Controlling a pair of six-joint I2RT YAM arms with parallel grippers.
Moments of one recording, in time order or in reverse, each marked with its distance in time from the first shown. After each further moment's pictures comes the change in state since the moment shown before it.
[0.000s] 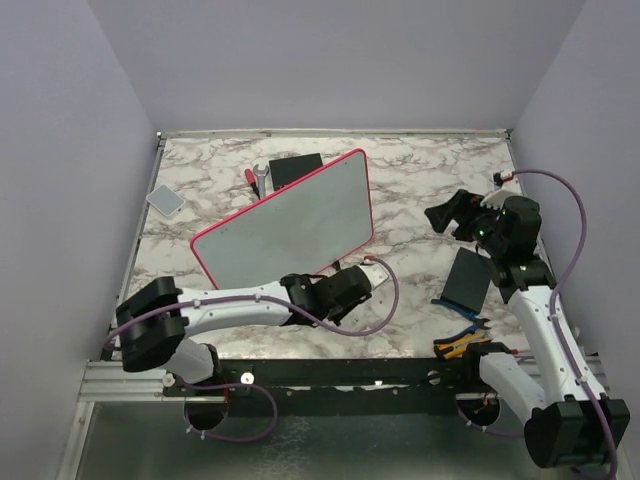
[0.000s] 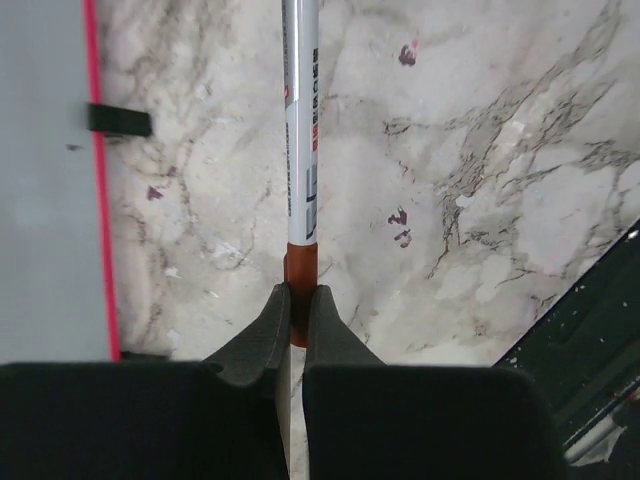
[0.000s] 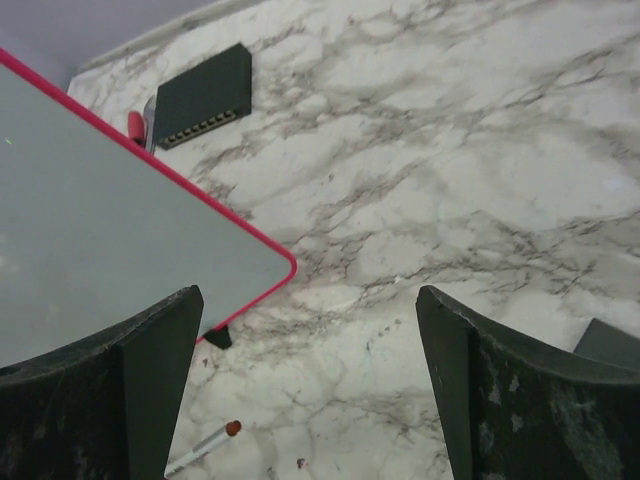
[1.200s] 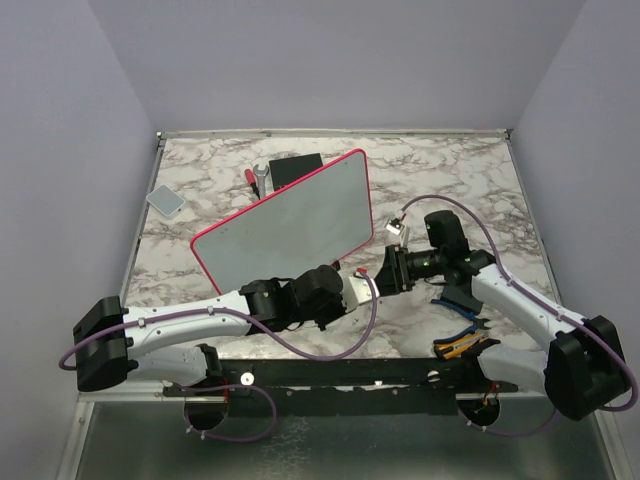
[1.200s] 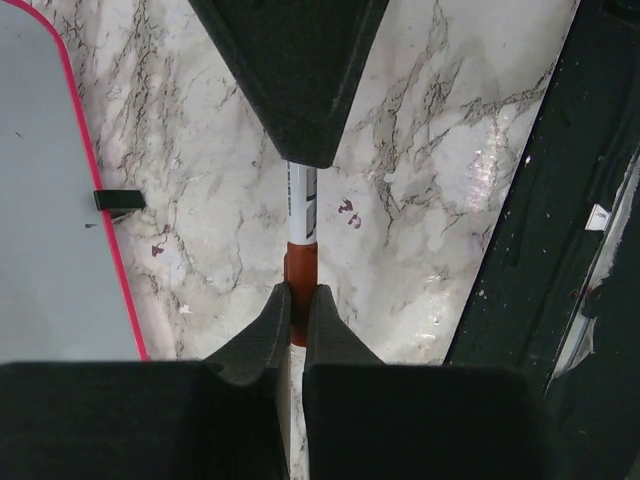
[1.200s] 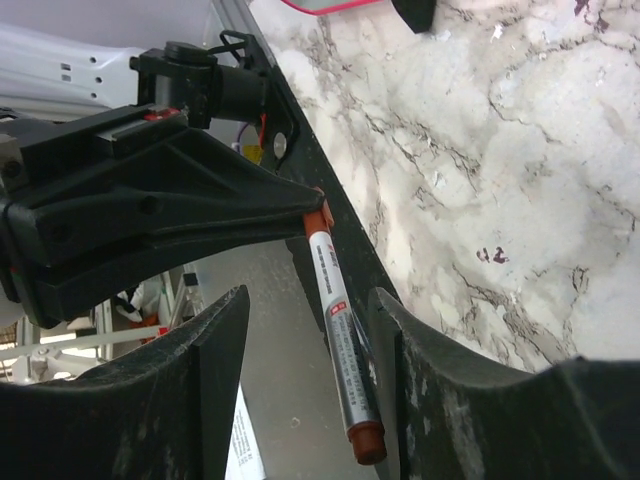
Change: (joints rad) left arm 0.000 -0.325 -0.121 0.085 0.203 0.312; right arm 0.396 0.302 -0.085 -0.101 -0.745 0.029
